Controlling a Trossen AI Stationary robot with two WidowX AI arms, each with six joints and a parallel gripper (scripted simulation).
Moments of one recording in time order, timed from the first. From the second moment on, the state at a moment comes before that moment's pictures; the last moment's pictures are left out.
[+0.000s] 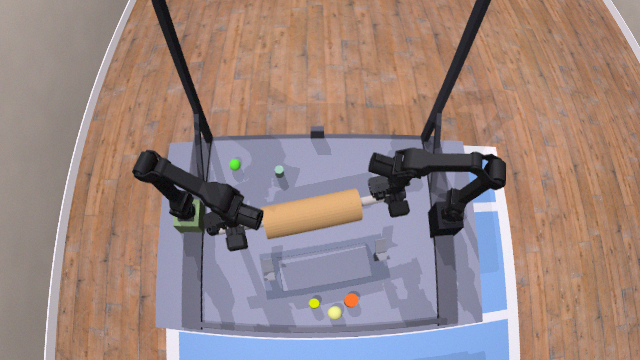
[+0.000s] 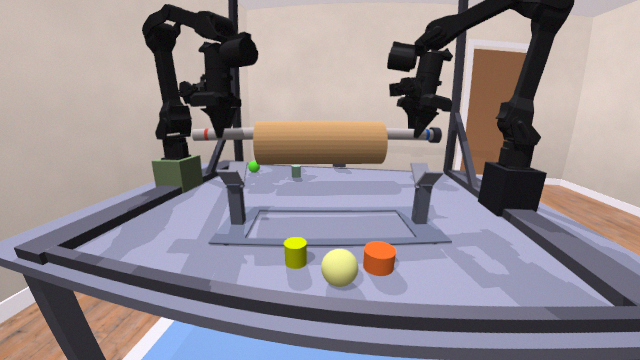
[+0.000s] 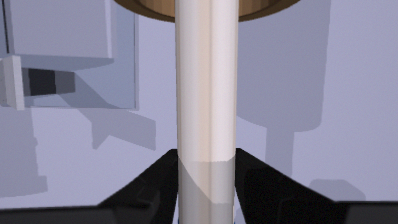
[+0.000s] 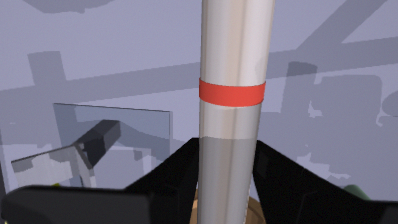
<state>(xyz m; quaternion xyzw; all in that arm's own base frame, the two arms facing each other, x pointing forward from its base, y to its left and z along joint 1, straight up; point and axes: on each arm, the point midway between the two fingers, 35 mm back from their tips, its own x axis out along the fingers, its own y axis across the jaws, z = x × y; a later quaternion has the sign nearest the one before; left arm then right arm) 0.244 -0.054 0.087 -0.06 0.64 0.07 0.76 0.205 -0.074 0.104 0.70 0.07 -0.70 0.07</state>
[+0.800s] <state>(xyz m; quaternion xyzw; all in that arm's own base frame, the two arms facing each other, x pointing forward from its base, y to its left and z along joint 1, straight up) 0.226 0.008 0.094 -0.06 0.64 0.06 0.76 0.222 -0.129 0.111 0.70 0.06 -0.70 0.06</state>
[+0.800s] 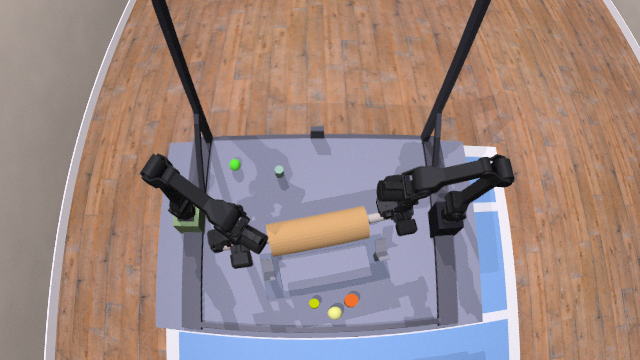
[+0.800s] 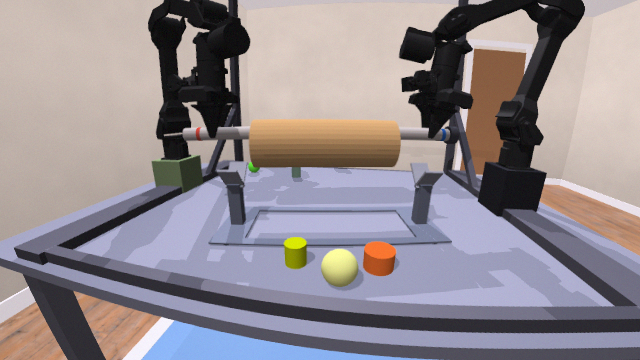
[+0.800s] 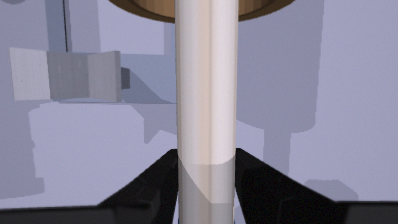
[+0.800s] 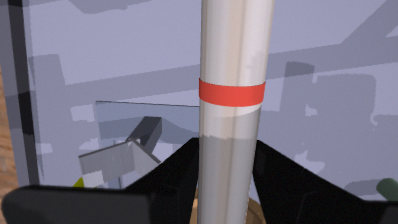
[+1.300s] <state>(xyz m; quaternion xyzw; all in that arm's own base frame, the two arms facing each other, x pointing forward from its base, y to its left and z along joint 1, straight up) 0.217 0.041 0.098 -0.06 0.64 0.06 0.76 0.230 -0.158 0.115 0.70 0.06 -0.70 0.06</state>
